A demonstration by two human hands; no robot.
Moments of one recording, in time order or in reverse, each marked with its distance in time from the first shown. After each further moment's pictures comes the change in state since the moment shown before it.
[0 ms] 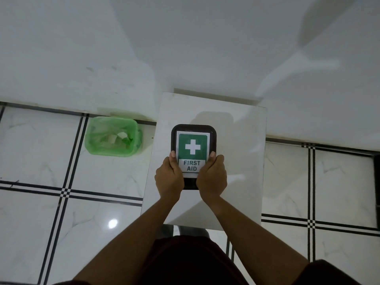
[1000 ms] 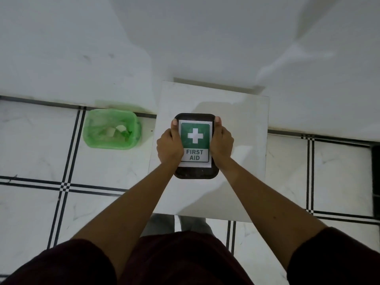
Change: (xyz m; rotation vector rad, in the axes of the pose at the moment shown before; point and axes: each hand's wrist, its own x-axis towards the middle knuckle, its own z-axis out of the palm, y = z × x) left_hand 0.051 0.028 0.003 -0.095 -0.102 -0.135; right_hand 0.061 -0.024 -0.001 0.312 -0.267 0.073
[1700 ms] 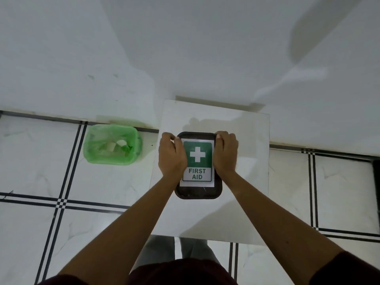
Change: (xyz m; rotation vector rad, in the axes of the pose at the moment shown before) left_hand 0.013 0.015 -0.002 -0.018 0.084 0.177; right_hand 0.015 -0.011 -0.004 -0.137 0.059 -0.318
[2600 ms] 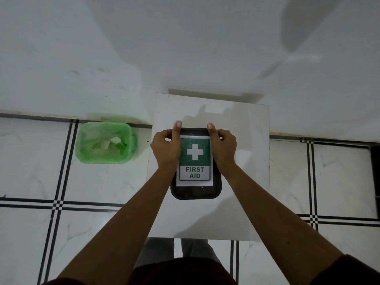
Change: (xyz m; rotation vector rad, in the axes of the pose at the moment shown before) left_hand 0.035 -0.019 0.022 -0.213 0.000 -0.073; right_hand 0.019 0.010 0.012 0.242 -0.044 0.224
